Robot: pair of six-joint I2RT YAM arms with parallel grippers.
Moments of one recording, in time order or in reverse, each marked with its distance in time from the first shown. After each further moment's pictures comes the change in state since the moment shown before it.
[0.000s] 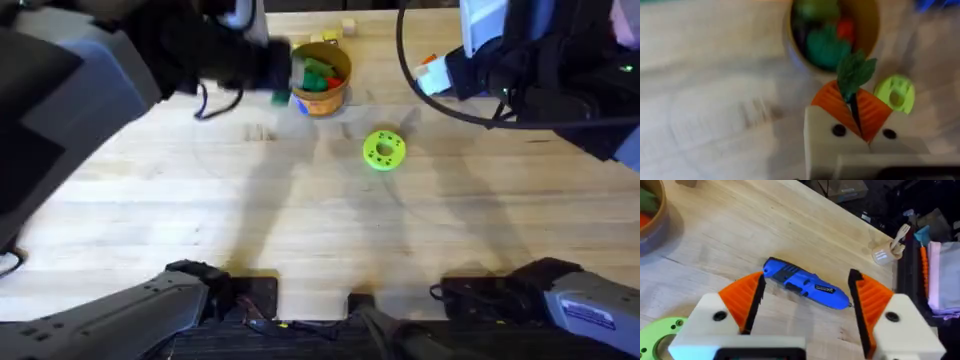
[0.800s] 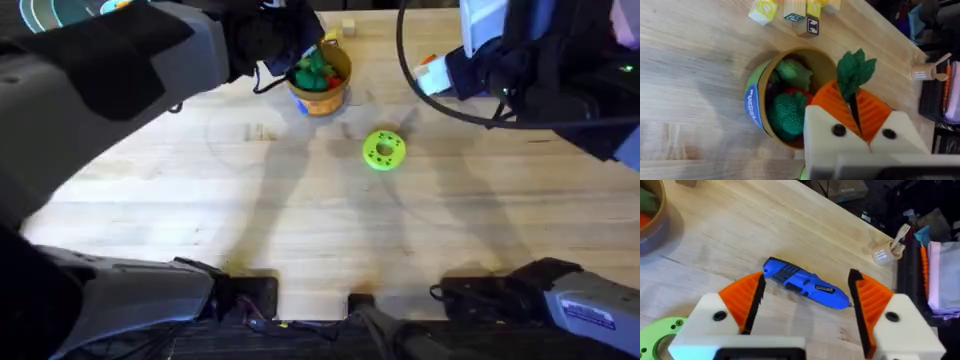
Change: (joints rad) left arm -0.061 0.243 0.026 0.426 -0.082 -0.691; right arm 0.000 0.000 0.000 0.000 0.000 0.000
